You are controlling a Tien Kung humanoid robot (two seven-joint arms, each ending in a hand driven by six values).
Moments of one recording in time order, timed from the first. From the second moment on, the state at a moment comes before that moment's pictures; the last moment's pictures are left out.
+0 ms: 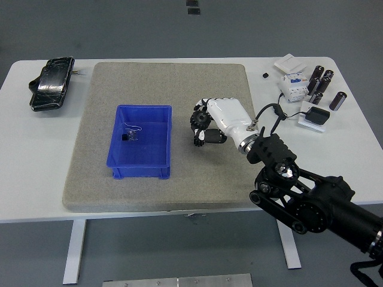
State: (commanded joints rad) left arm 0.11 0.13 -1.44 -0.18 1.44 -0.08 0.24; right arm 0.65 -0.14 0.55 1.22 -2.06 -0.32 -0.25
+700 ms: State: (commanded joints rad) left arm 0.11 0.14 -1.44 -0.18 1.44 -0.08 0.24; right arm 0.71 -0.05 0.36 1.20 -2.02 -0.34 -0.22
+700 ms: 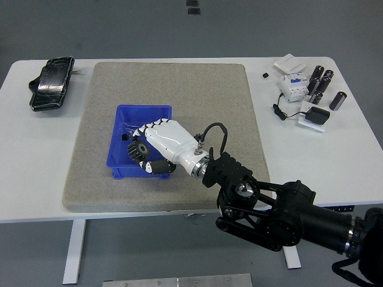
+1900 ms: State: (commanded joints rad) left arm 0.11 0.13 -1.44 -0.18 1.45 -0.08 0.24; right arm 0.64 -0.08 0.47 0.95 -1.95 -0.35 -0.21
